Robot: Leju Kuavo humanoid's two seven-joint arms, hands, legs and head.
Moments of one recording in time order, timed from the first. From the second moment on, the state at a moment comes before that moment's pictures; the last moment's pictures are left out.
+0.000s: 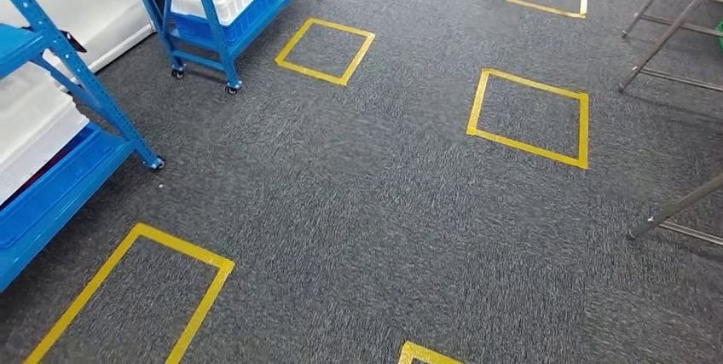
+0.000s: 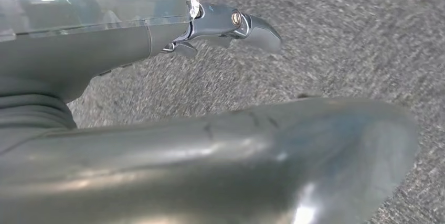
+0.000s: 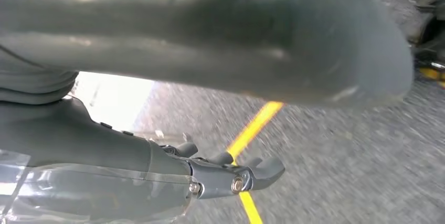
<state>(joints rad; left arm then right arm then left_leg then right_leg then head) 0.00 -0.08 0.60 -0.21 -0.22 0.24 -0.35 -0.02 -0.01 -0.05 -0.17 0.40 -0.01 0.13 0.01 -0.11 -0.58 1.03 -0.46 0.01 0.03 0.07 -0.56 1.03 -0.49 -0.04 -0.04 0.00</state>
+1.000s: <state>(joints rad) 0.00 -0.07 0.60 -0.21 -0.21 0.23 -0.35 -0.02 0.01 -0.05 -0.17 0.43 -0.02 0.13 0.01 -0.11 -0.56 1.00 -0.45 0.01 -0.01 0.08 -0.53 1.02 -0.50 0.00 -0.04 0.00</state>
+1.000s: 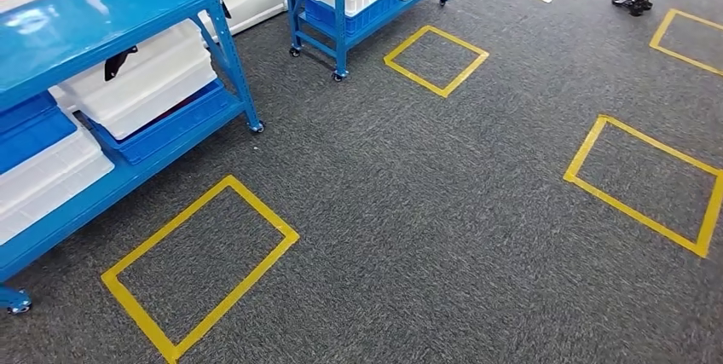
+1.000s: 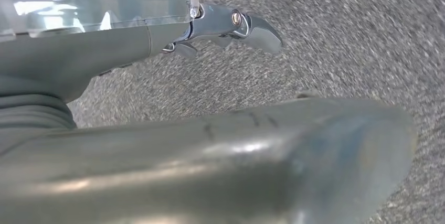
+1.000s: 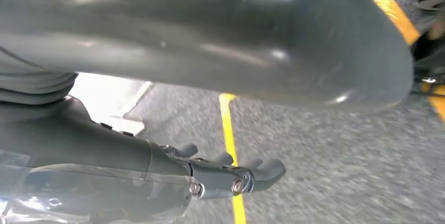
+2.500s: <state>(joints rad) 0.00 -0.07 0.60 -0.21 -0.23 0.19 -0.36 -0.02 0.01 -0.04 -0.17 0.45 -0.02 0.14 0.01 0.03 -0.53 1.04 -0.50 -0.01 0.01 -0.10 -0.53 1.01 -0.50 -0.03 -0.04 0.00</state>
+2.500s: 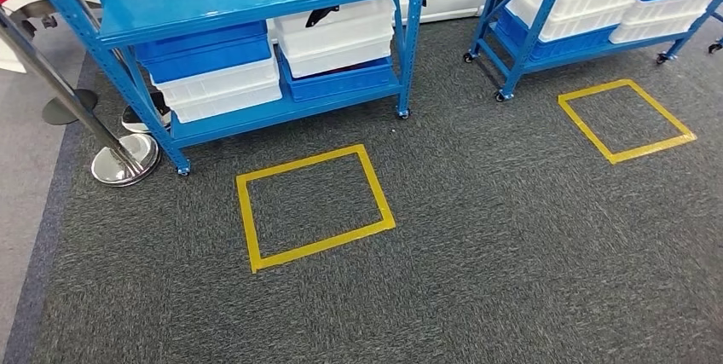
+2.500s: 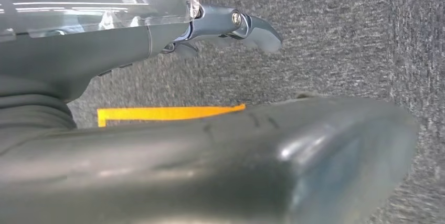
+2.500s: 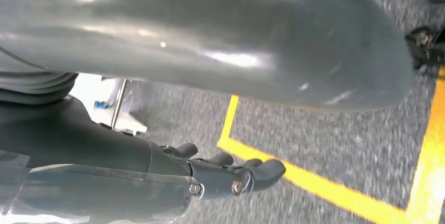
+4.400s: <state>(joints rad) 0.01 -0.07 0.61 -0.20 -0.23 0.18 -0.37 0.00 0.00 -0.07 -0.16 0.42 -0.04 0.13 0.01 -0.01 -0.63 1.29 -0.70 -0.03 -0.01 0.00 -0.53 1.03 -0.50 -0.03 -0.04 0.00</state>
